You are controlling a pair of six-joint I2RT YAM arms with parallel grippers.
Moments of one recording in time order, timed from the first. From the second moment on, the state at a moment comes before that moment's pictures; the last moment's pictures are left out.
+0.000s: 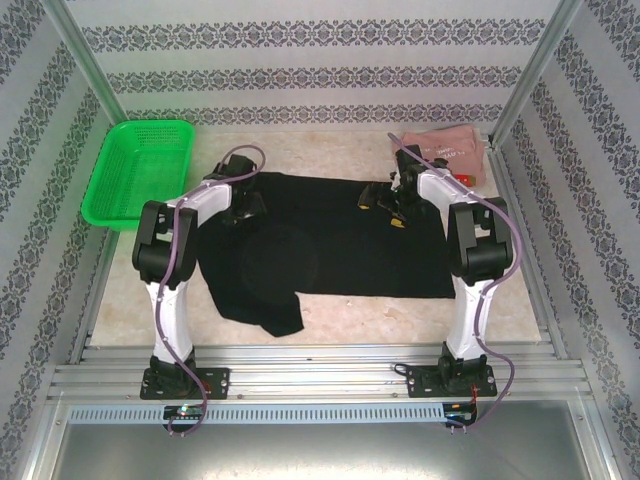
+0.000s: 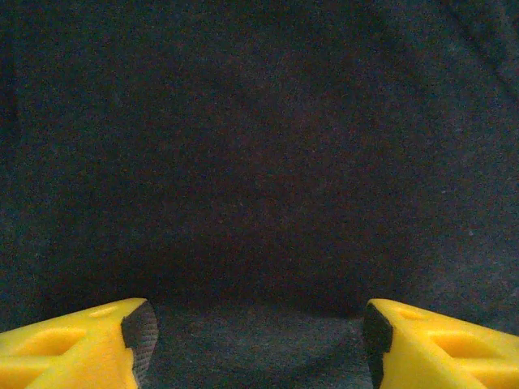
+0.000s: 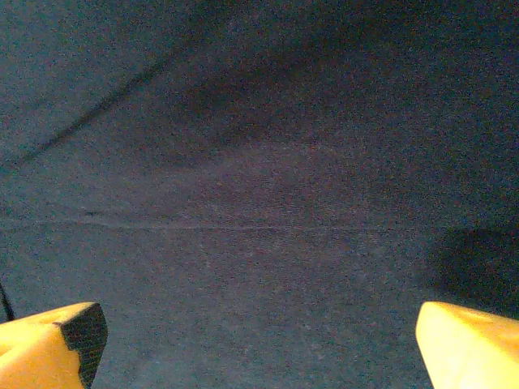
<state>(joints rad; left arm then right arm) -0.17 2.11 1.52 -0.58 -0.05 -0.60 0.14 2.08 1.55 -0.74 -0.37 0.53</state>
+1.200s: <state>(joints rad) -0.16 1.09 0.71 -0.94 0.16 -0.76 0.32 1.38 1.03 -0.70 -0.45 0.44</state>
